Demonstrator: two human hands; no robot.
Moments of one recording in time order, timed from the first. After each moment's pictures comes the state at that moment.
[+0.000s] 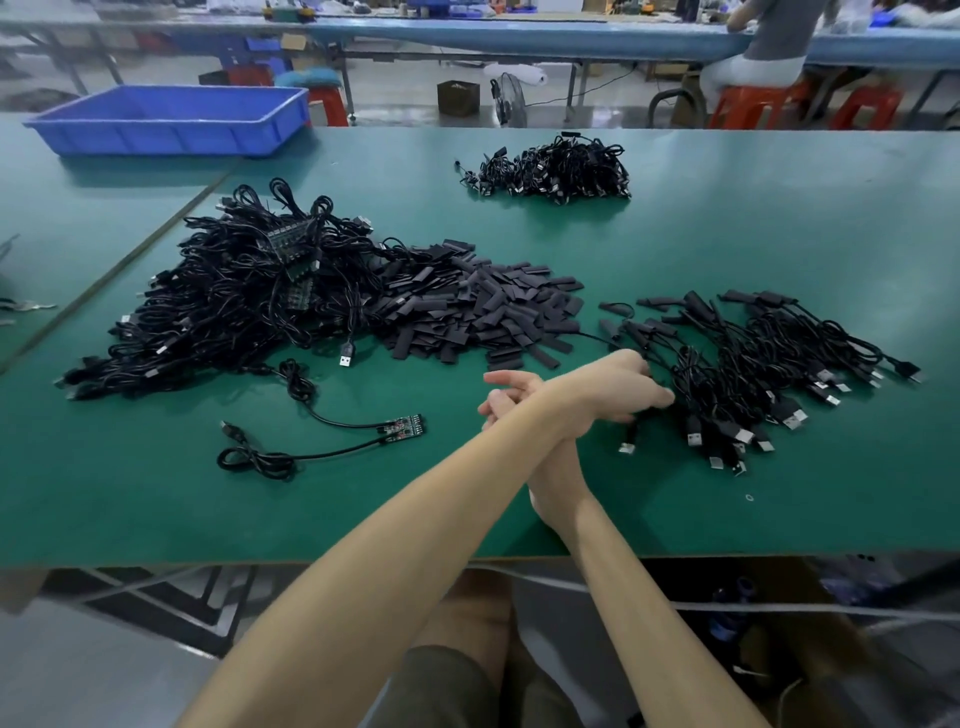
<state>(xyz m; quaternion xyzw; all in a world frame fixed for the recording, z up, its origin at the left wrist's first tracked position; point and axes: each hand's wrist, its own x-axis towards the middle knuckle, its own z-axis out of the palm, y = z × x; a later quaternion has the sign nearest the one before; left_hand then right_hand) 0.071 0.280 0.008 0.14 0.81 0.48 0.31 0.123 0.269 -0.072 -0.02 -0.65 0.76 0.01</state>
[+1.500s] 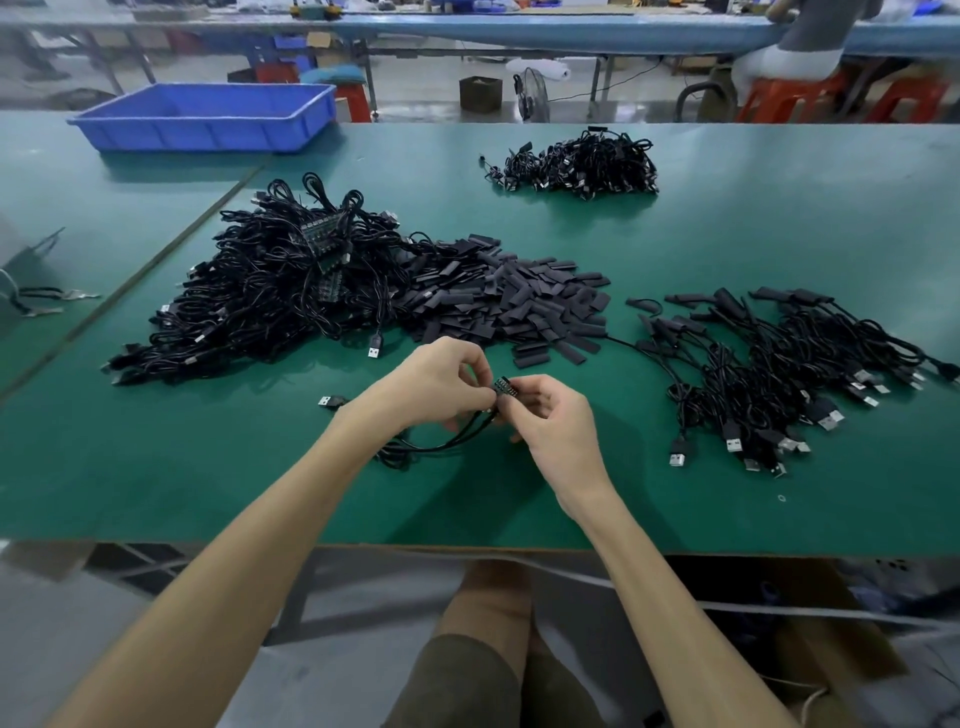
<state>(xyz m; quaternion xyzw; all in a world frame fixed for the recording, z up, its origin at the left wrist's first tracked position) 0.078 0.104 0.007 0.11 0.91 0.37 0.14 0.119 0.263 -0.064 -0.01 -0.73 0.68 0.06</state>
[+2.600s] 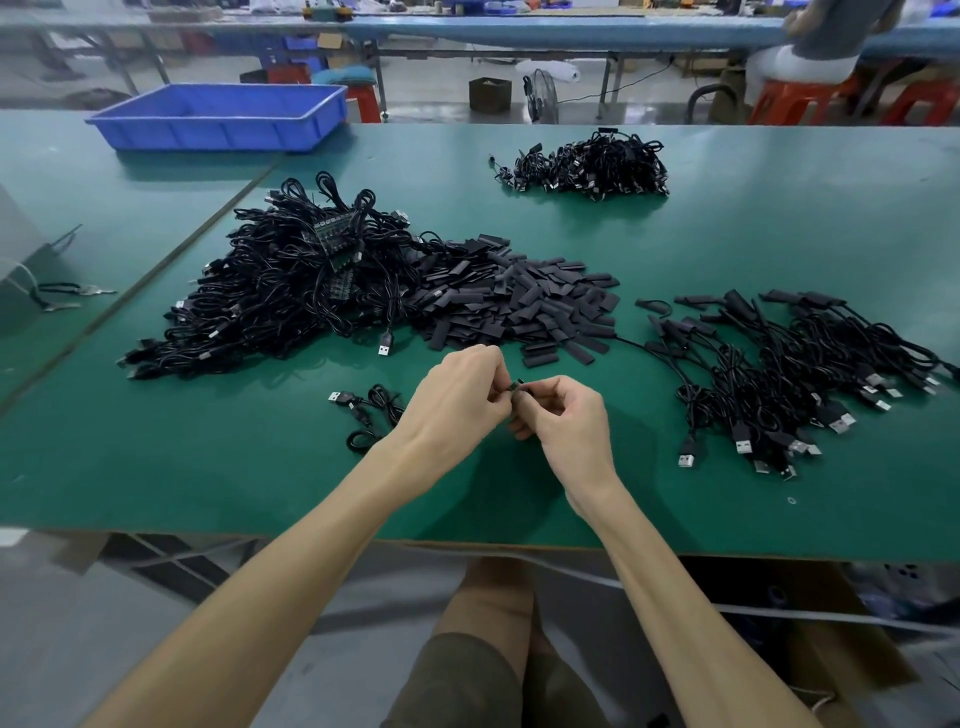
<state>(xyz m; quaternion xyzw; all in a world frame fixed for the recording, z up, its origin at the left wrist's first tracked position) 0.106 0.123 -0.008 0.14 0.95 0.29 -0.06 0.117 0.267 -0.066 -0.02 -0.73 0.68 0.08</state>
